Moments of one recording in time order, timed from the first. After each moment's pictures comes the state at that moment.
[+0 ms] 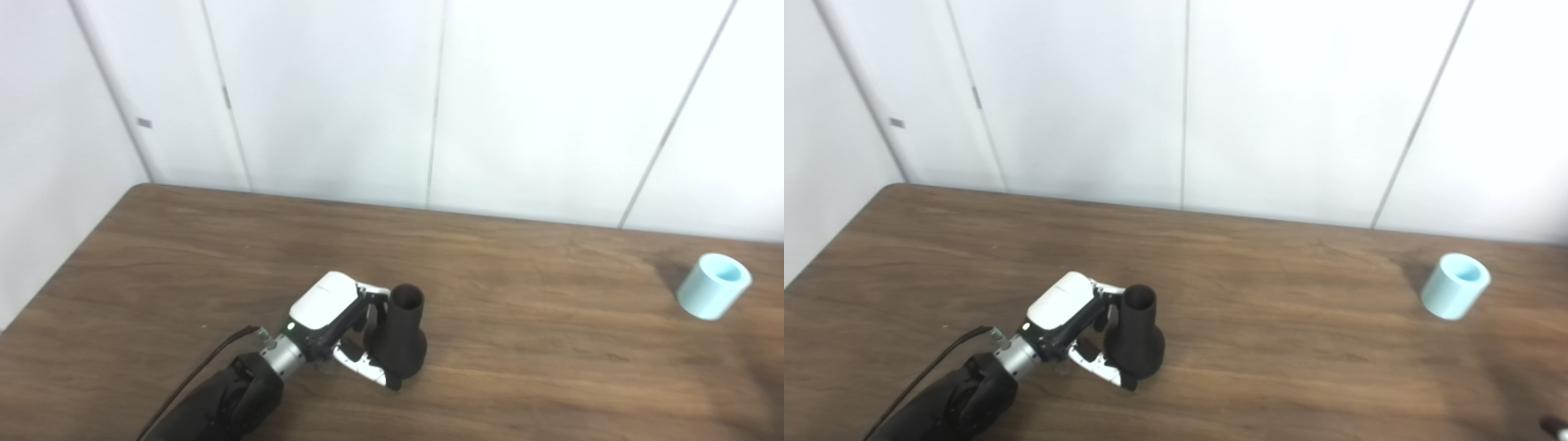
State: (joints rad) left arm -0.33 0.45 -0.50 0.30 0.65 -0.44 0.20; right arm 0.25 -0.40 -0.49 -0.51 -0.19 0.40 0.03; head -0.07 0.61
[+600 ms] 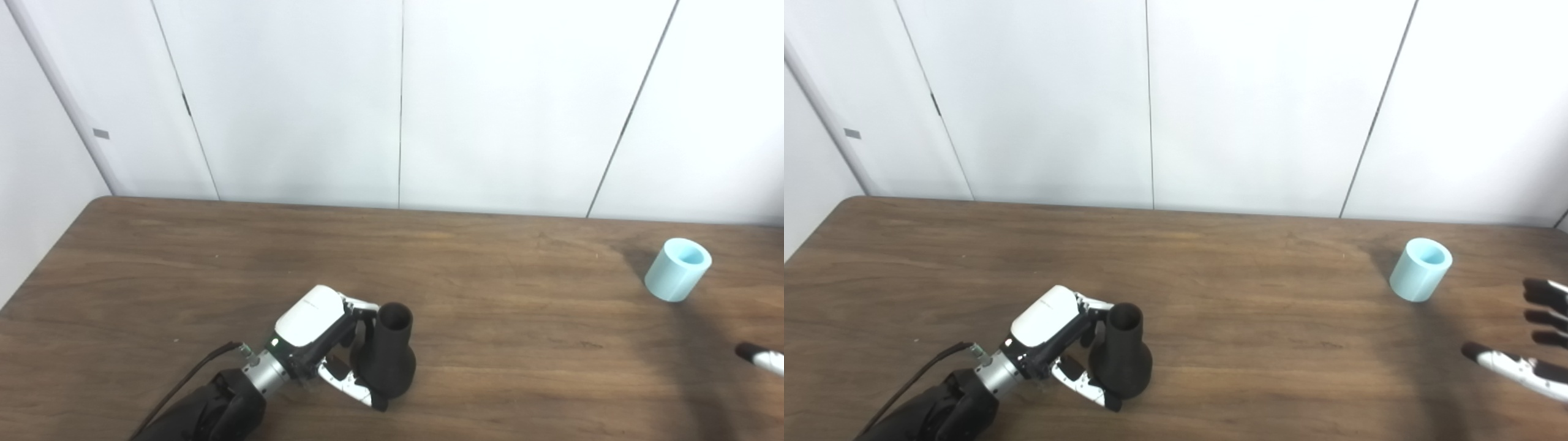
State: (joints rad) left arm -0.35 0.50 -0.62 0.28 0.60 -0.44 0.26; right arm 0.05 -0.31 -0.45 -0.53 -0.30 0.47 0.10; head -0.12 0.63
